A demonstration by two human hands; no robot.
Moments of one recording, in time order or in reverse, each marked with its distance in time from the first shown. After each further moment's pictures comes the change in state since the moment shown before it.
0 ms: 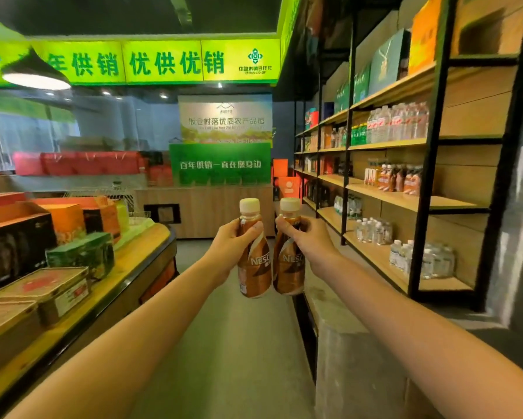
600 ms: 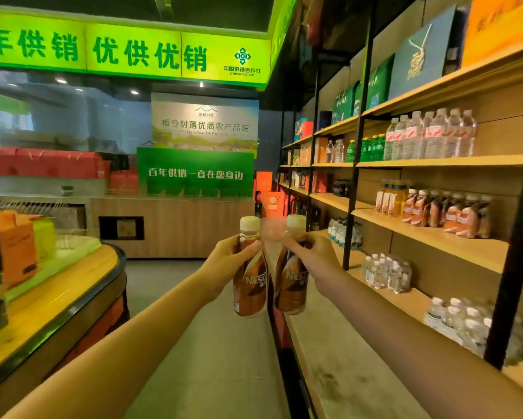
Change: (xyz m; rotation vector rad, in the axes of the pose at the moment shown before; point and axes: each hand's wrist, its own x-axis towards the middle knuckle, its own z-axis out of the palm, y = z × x) left_hand 0.444 -0.151 -0.014 -0.028 -0.131 0.034; right_hand 0.437 0.146 0.026 -0.069 0.119 0.053
